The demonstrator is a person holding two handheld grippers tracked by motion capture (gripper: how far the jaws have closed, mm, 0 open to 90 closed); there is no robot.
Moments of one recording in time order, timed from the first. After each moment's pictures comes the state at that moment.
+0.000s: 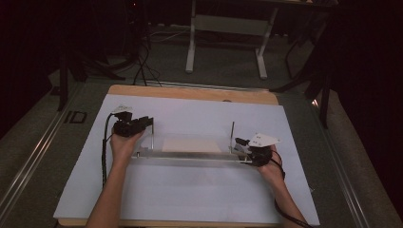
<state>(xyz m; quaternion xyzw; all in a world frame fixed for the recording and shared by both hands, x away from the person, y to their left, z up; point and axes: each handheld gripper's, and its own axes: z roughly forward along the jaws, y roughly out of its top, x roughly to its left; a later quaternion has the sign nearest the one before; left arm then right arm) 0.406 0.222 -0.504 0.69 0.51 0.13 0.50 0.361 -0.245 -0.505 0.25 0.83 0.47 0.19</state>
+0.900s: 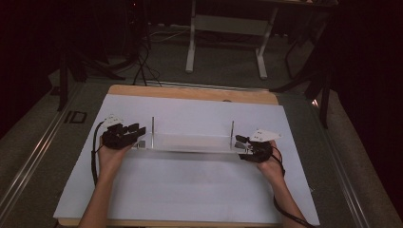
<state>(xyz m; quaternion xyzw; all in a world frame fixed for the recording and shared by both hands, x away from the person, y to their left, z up) 0.361 0.241 -0.501 0.71 0.47 0.18 0.50 0.370 -0.245 -0.498 0.27 0.82 0.48 0.17</state>
